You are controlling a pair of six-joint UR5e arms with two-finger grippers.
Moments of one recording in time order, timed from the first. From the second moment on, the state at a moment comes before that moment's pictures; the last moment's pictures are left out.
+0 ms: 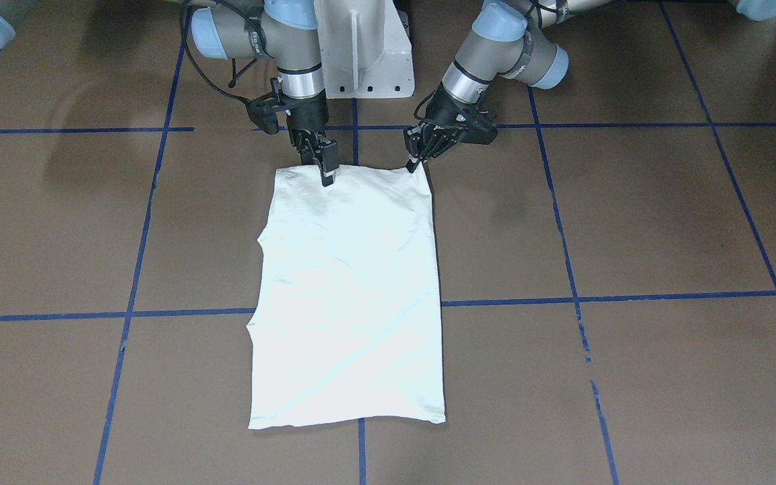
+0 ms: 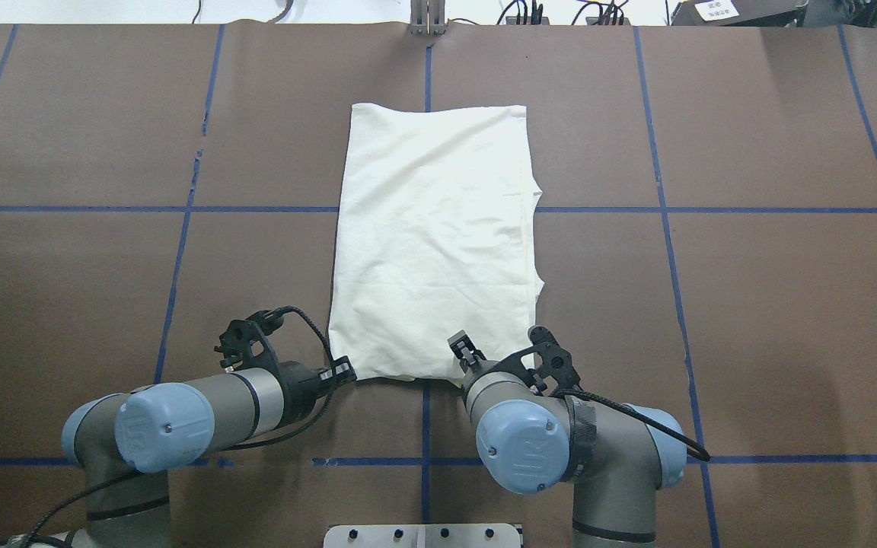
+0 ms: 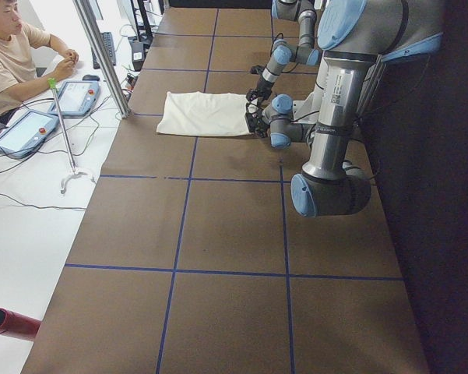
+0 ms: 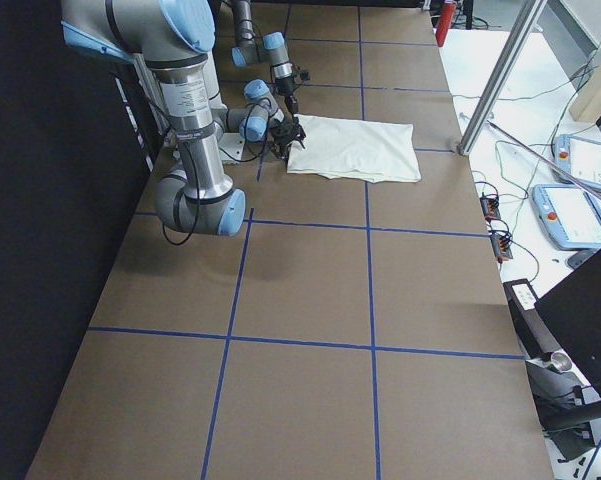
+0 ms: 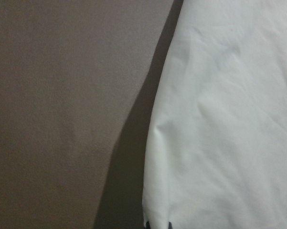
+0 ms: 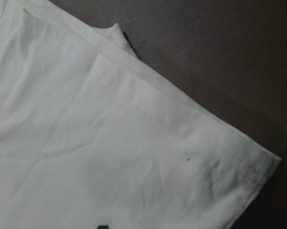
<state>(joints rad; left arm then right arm) -0.24 -1.87 -1.75 -2.36 -1.47 -1.82 0.18 -1.08 1.77 -1.39 1.28 2.43</state>
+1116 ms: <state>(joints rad) -0.24 -1.87 -1.75 -2.36 -1.47 -1.82 0.18 -1.07 1.76 -1.39 1.25 2.47</state>
